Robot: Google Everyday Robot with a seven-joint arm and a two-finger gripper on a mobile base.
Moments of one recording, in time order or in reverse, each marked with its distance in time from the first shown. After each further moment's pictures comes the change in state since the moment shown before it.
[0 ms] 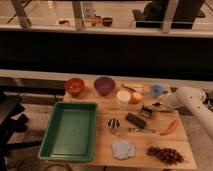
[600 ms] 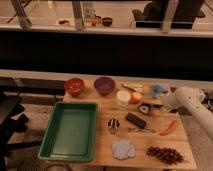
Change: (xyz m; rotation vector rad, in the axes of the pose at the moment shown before) arm 0.004 0.000 0.002 0.001 0.021 0.025
